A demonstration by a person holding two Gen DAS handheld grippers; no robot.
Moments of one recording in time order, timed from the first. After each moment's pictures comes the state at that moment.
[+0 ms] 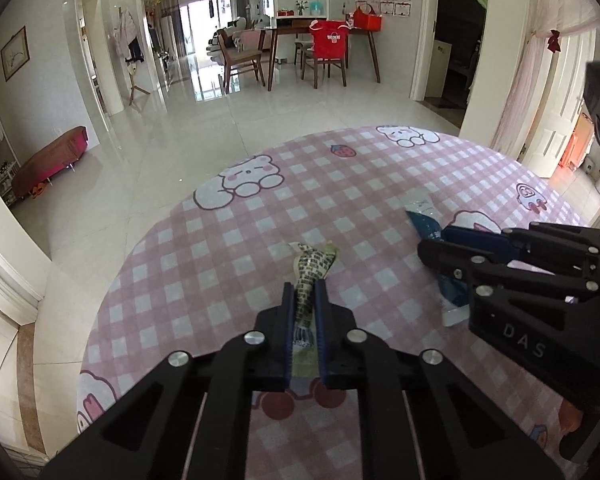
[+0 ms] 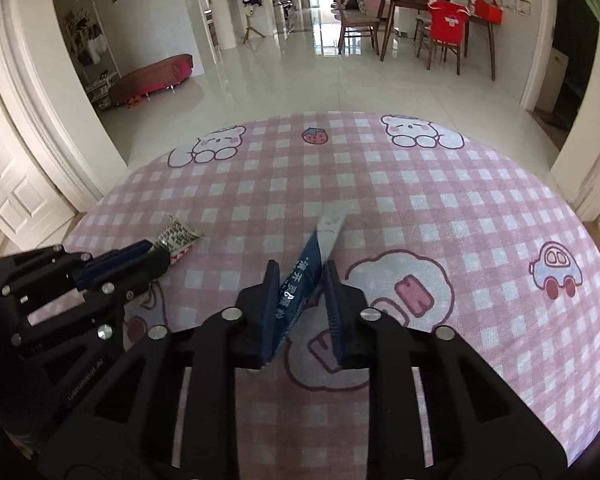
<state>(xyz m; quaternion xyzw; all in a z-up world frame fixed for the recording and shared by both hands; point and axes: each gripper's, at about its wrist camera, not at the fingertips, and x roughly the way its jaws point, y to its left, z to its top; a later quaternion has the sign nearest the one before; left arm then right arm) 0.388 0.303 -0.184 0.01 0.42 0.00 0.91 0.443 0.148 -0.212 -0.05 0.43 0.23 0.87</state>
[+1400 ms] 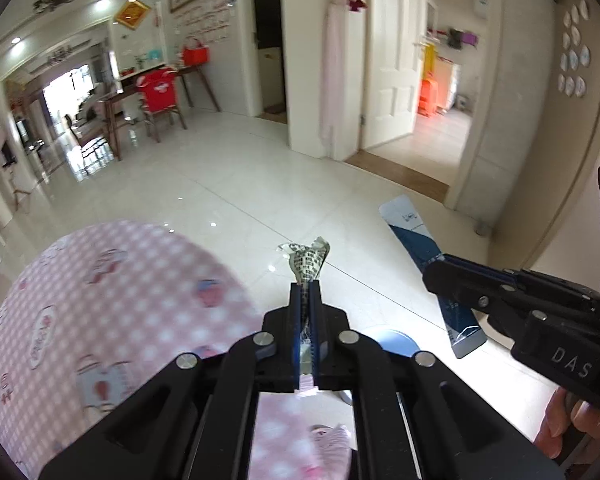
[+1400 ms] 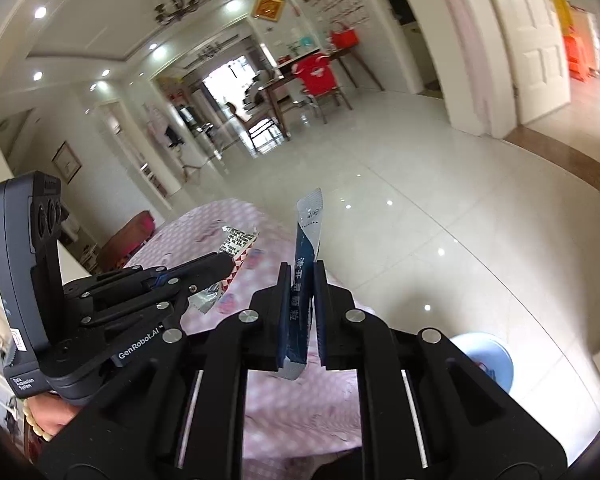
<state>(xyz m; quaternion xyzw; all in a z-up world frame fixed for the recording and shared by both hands) 0.292 -0.126 -0.131 0.12 0.37 -0.24 0.89 0.229 -0.307 -0.161 0.21 0.30 0.10 0.92</state>
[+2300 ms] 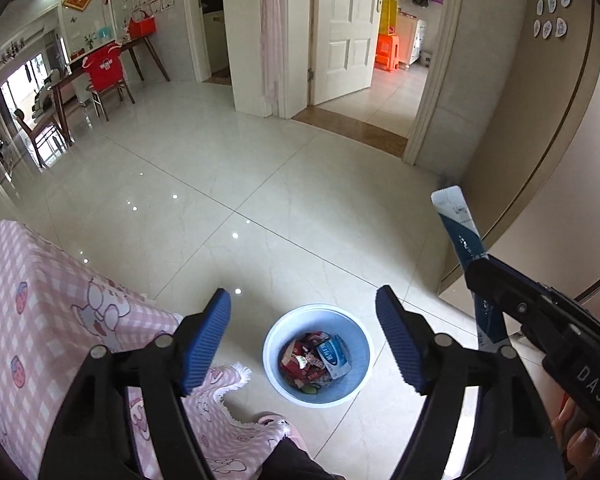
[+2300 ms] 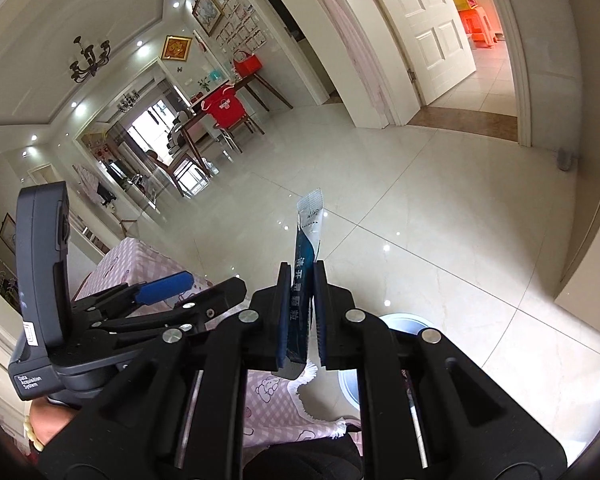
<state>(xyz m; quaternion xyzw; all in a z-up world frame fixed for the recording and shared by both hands) 0.277 -0.268 -0.205 0.14 0.43 -0.29 0.85 0.167 -0.439 -0.223 0.28 0.28 -0.04 0.92</state>
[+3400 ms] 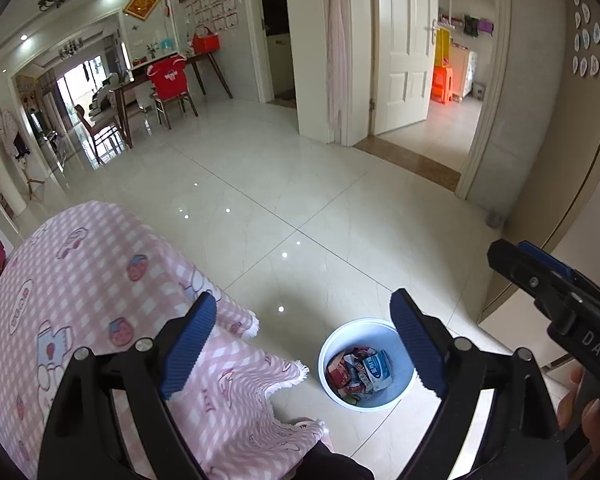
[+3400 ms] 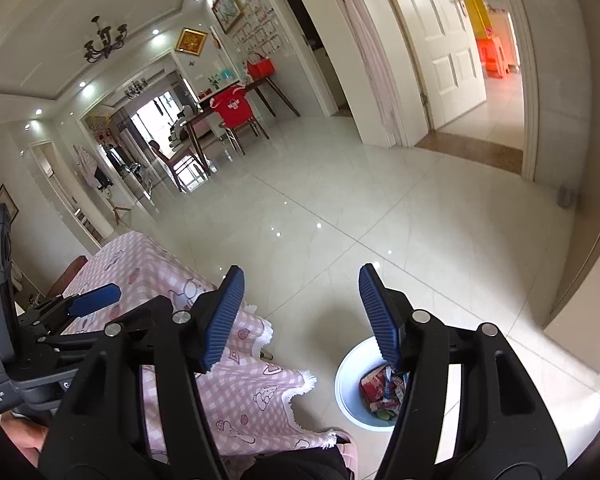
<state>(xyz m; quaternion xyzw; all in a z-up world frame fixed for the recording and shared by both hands) 0.252 -0.186 -0.148 0.12 0.38 -0.19 0.90 0.181 -0.405 -0.188 0.22 0.27 -0.04 0.94</state>
